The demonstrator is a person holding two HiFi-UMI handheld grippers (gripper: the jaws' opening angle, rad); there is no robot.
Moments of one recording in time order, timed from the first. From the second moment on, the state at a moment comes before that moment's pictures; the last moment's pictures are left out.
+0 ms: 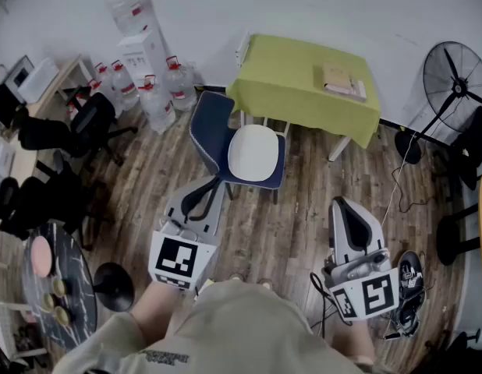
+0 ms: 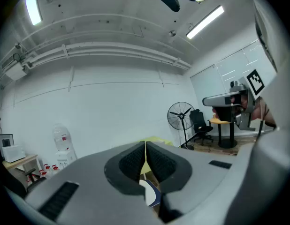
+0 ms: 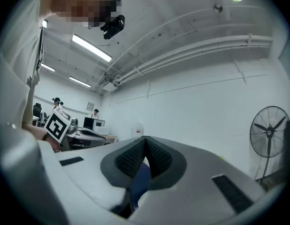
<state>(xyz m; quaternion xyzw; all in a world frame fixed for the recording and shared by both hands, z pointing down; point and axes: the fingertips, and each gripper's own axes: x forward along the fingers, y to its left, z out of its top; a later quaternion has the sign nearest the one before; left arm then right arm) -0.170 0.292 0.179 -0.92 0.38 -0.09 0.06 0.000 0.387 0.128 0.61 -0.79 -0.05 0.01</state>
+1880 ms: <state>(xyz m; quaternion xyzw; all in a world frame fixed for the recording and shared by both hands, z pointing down) -0.115 0.280 0.209 -0.89 0.45 -0.06 0.03 0.099 0.371 0.179 0.60 -0.80 0.00 -0.03</state>
